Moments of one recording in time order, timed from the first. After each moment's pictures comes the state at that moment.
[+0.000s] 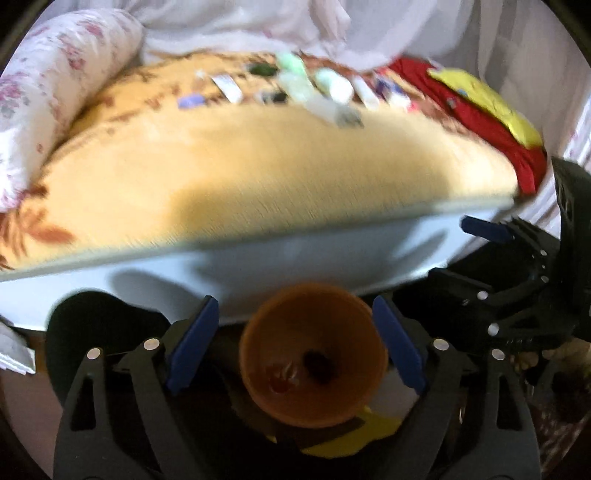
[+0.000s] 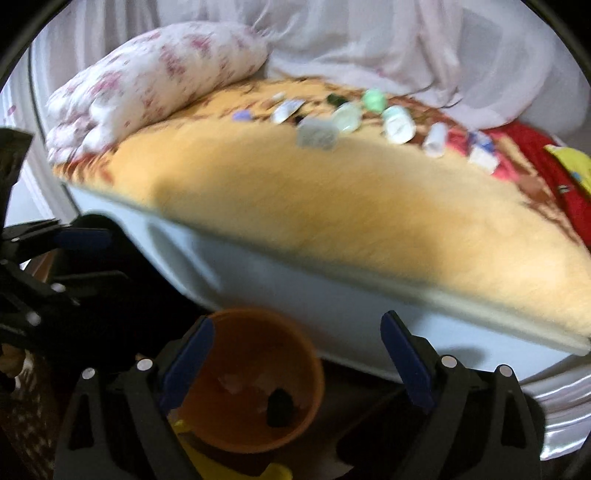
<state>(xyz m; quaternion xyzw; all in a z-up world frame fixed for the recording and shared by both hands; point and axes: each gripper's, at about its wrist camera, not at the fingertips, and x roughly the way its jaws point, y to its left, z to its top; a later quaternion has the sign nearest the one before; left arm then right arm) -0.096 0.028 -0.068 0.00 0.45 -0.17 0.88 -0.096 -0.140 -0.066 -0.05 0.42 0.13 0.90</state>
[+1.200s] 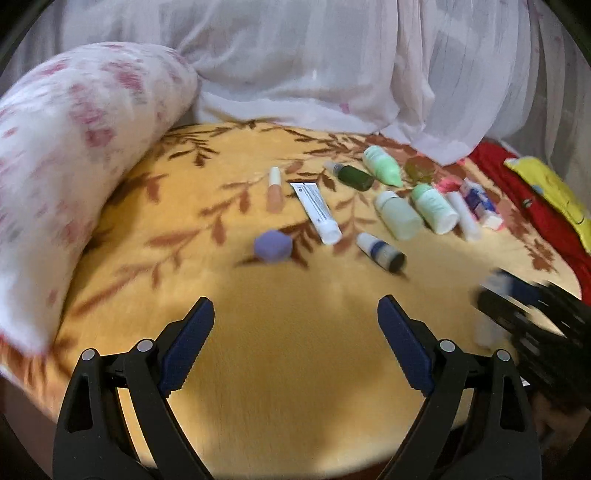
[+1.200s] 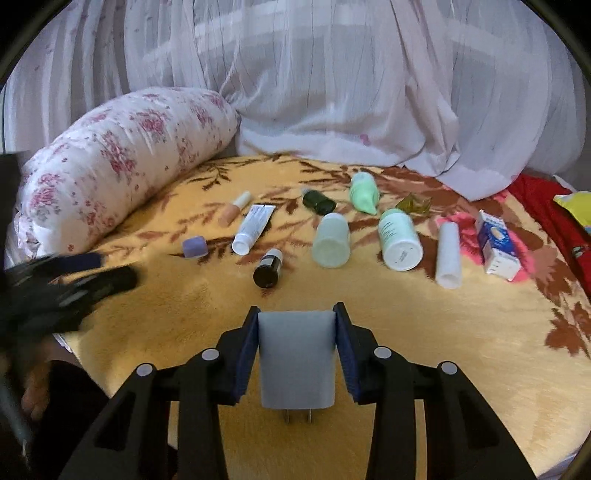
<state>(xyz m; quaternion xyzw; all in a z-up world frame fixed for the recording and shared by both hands) 0.080 0.054 -0.035 -0.01 0.37 -0.08 0.92 0.048 -0.115 -0.024 0.00 0.31 0.12 0.94</state>
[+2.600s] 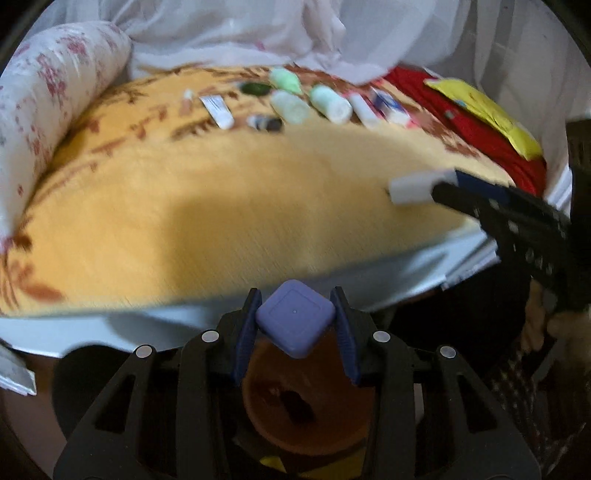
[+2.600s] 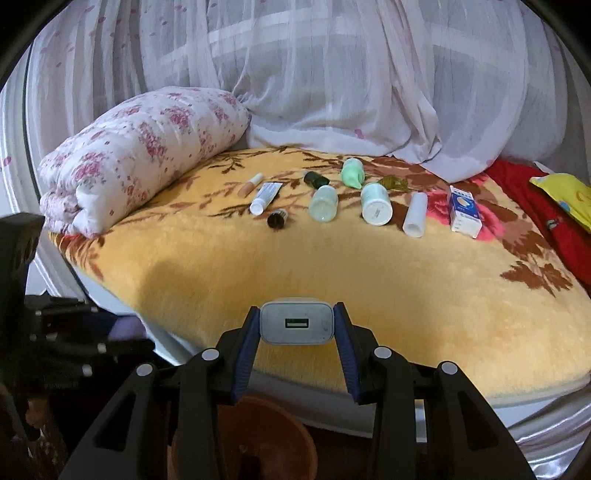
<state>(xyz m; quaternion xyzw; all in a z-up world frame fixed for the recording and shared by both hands) -0.066 0.010 -0.065 0.02 0.45 -0.20 0.87 -0.057 -0.148 -0.021 -0.01 0.32 0.13 0.94</state>
